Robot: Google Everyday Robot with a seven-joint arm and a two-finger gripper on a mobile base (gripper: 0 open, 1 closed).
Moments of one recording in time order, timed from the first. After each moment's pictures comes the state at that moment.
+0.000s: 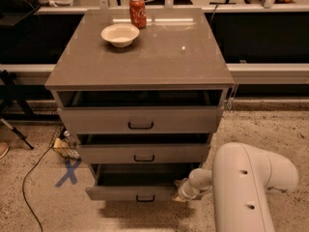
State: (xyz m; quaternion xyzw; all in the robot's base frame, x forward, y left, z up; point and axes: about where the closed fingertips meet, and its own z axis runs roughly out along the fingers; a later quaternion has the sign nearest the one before) arm 0.544 -0.110 0.162 -0.64 0.74 0.12 0.19
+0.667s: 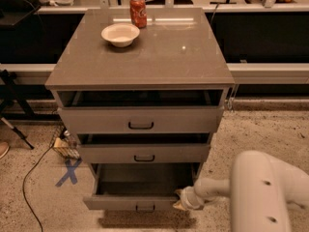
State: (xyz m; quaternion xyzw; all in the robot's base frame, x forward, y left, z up) arm 0.509 -0.116 0.165 -0.63 0.74 0.14 0.21
